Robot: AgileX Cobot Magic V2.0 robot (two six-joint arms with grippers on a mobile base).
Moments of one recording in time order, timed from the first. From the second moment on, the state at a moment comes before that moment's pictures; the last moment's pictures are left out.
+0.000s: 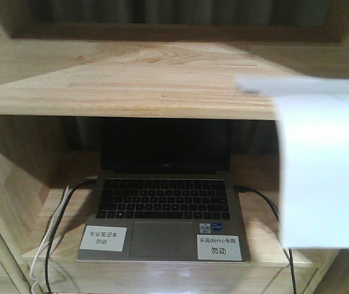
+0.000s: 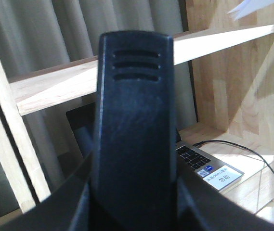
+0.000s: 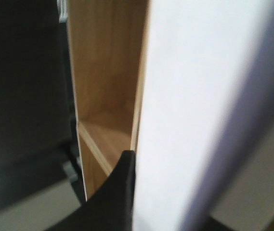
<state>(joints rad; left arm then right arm) -0.40 -0.02 -0.70 -0.15 0.83 0.28 0.13 0.36 -0.21 -0.24 -0.95 1.52</state>
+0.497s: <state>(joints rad) -0.40 -0.02 -0.70 -0.15 0.83 0.28 0.13 0.36 -0.06 -0.21 -1.18 1.45</state>
